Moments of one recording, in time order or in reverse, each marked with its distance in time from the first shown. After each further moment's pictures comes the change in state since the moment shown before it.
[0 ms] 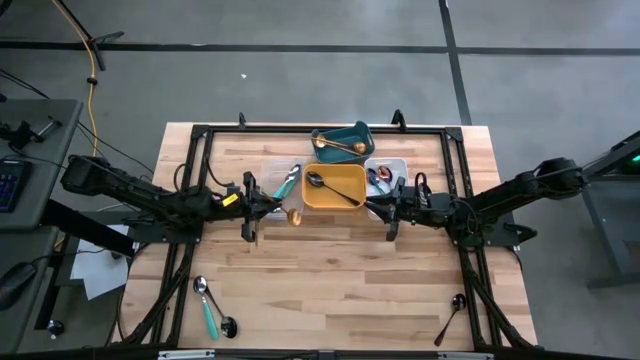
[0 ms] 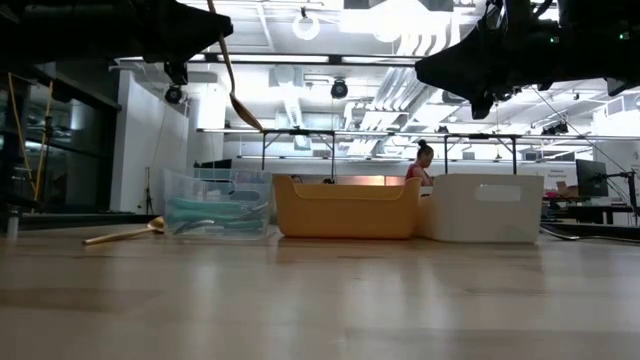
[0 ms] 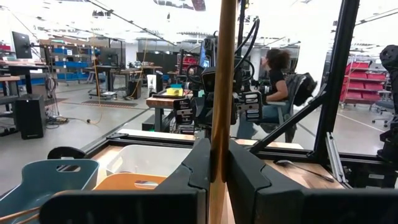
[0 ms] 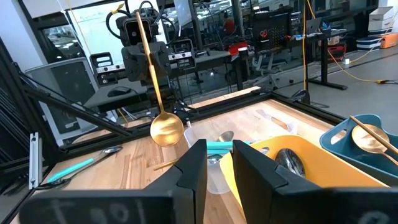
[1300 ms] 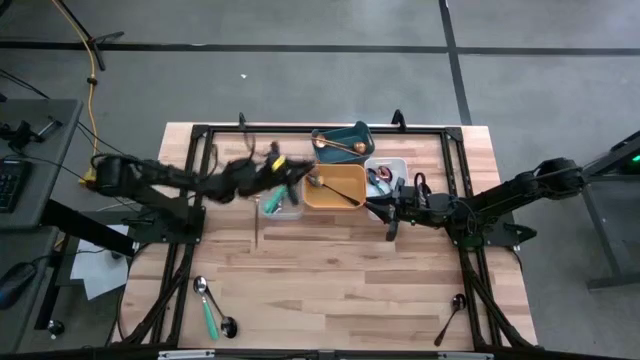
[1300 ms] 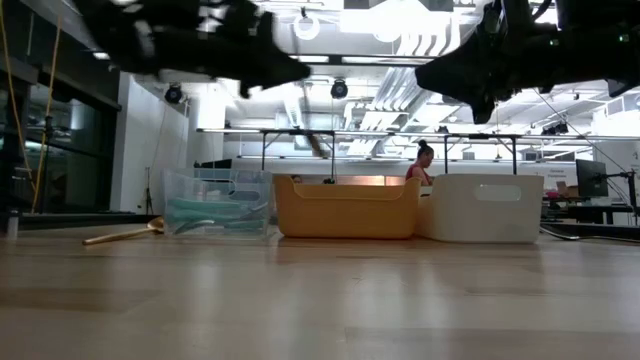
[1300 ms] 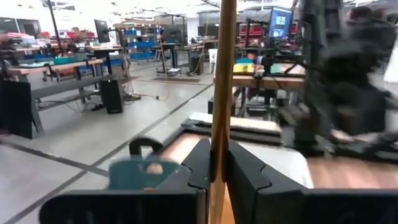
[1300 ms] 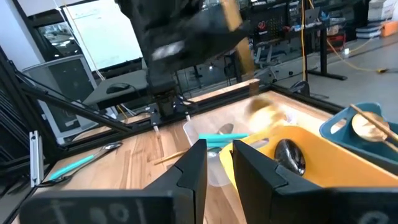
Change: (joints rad) left arm 0.335 0.419 0.380 -0.093 0.051 0.051; right arm -0.002 0.000 0.000 -0.032 0.002 0.044
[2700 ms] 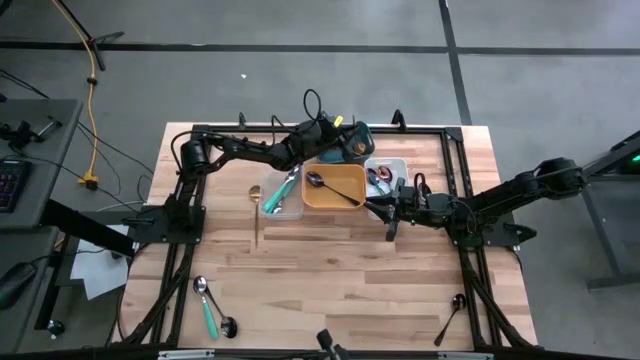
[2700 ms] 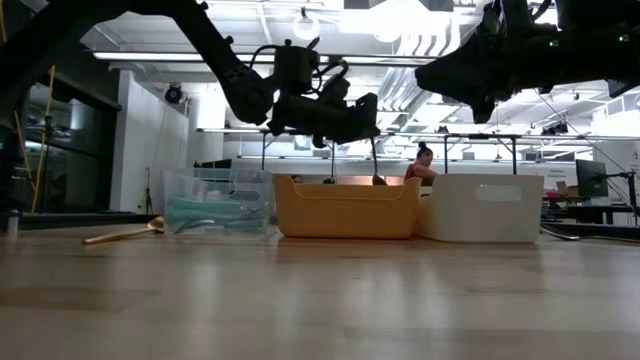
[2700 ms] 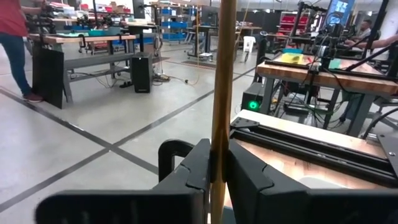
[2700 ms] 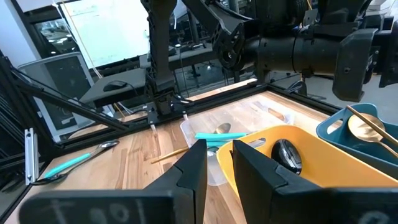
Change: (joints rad) left arm 0.229 0.684 0.688 -0.067 0.082 -0.080; right arm 0.000 0.000 0.000 -0.004 0.006 -0.018
